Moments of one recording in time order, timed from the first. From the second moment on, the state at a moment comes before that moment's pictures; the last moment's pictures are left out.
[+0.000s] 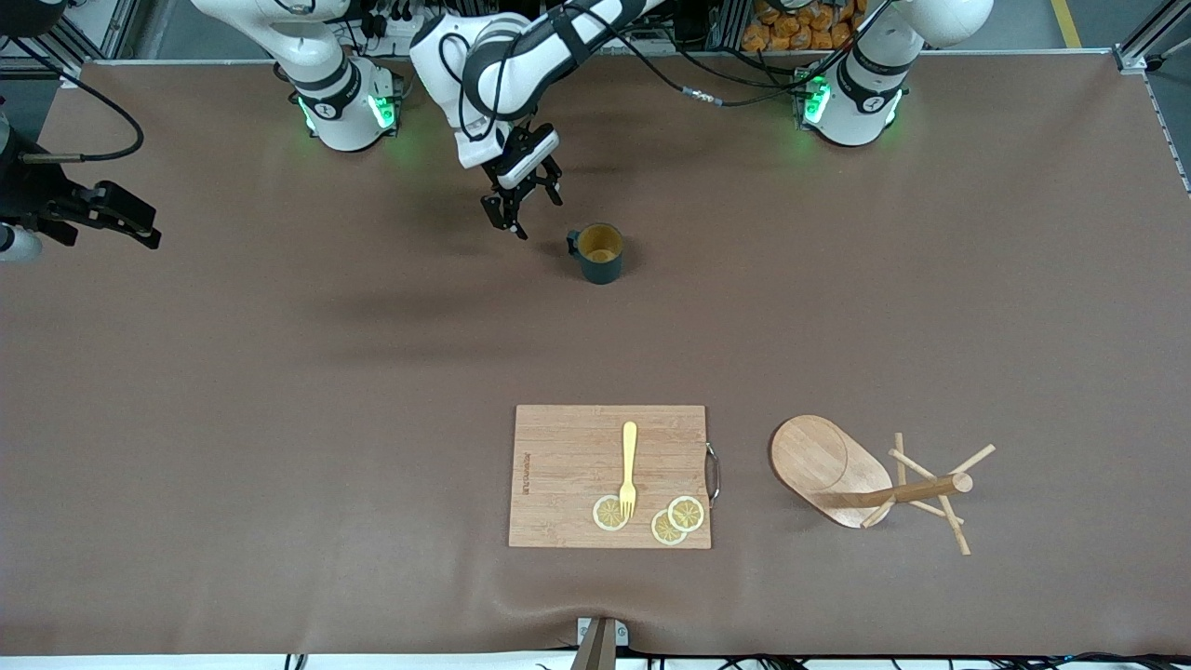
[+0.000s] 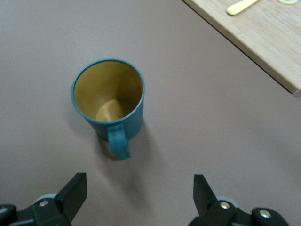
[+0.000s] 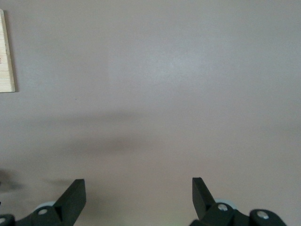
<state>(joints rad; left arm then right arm) -1.26 0.88 -0.06 -1.17 0.51 1.72 -2.39 -0.03 -0.06 0.02 -1.64 -0.04 1.56 0.03</state>
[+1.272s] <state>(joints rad) -1.35 0.98 0.04 -1.17 0.51 1.70 -2.48 -0.03 -0.04 0.01 -1.64 -0.09 1.58 0.03</state>
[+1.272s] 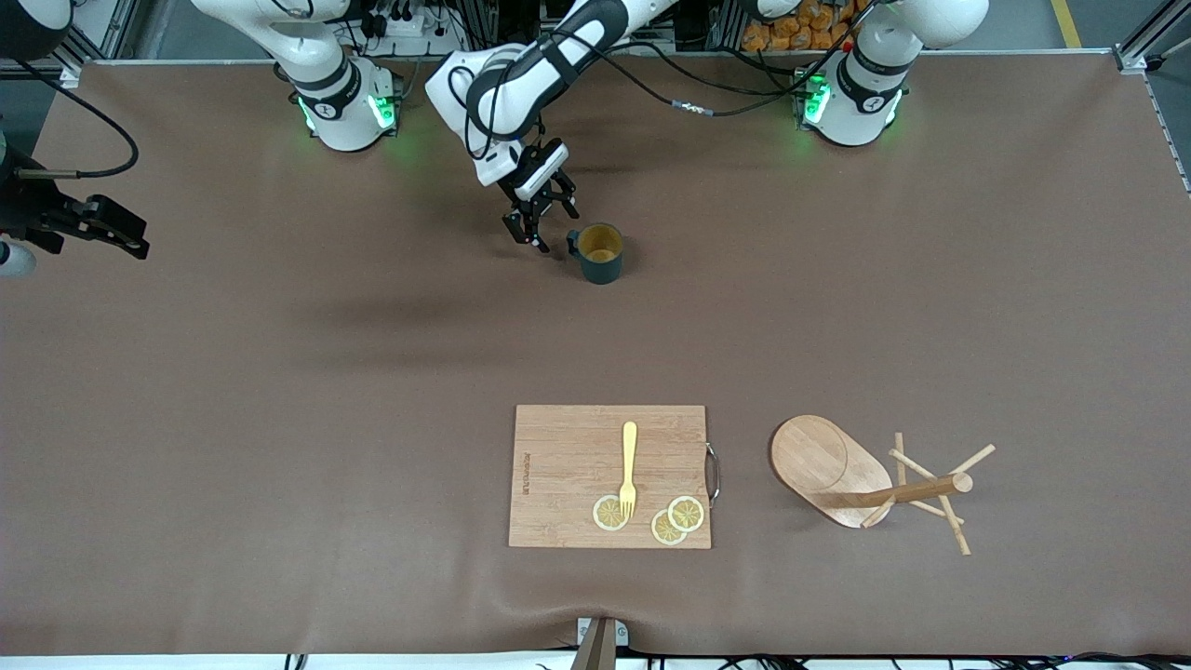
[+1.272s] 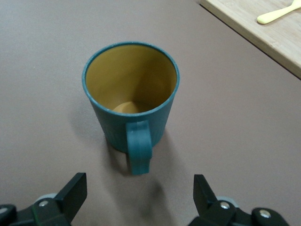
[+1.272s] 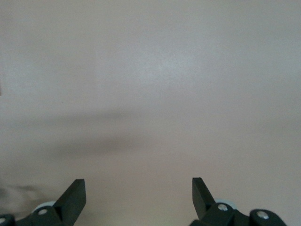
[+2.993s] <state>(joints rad) -1.35 1.01 0.11 -1.17 0.37 1.66 -2.54 -0.03 -0.04 0.01 -1.64 -0.09 1.58 0.03</state>
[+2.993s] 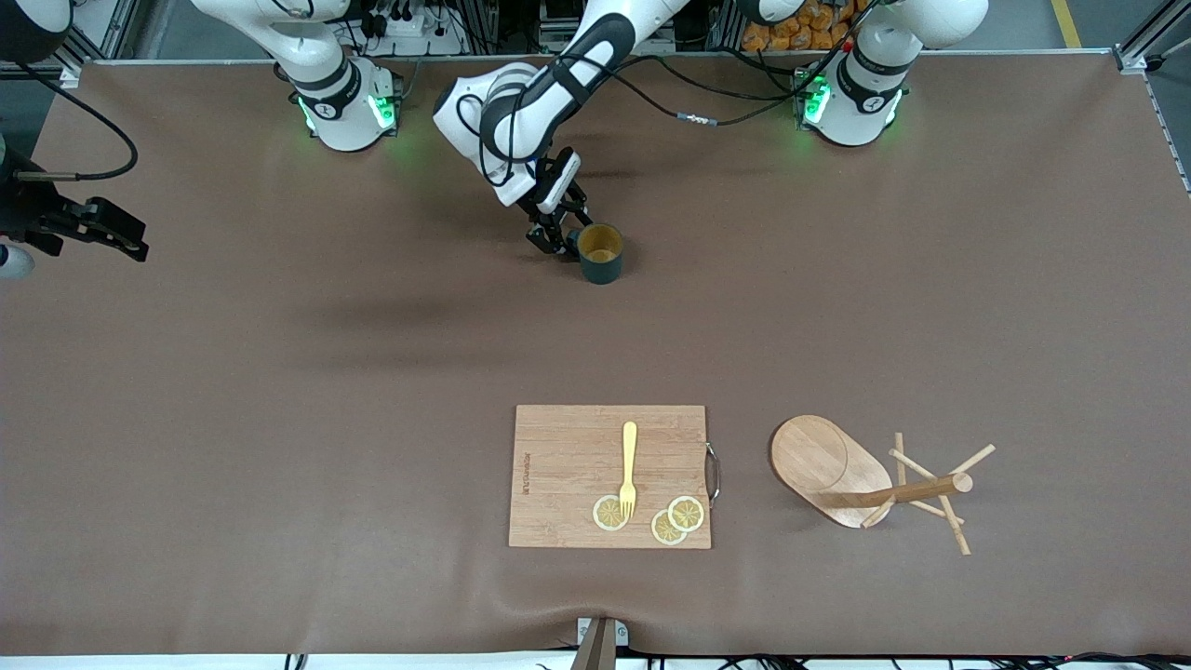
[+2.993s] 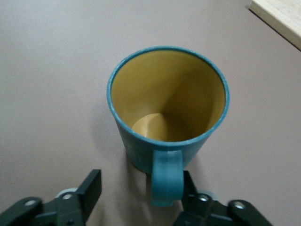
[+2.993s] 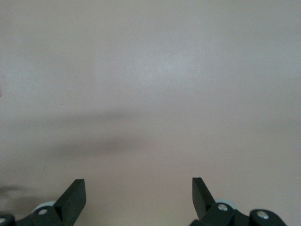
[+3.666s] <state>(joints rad) -1.35 1.01 0.11 -1.16 0.36 1.66 -2.54 -0.03 -0.04 0.01 -1.64 -0.09 1.58 0.03</state>
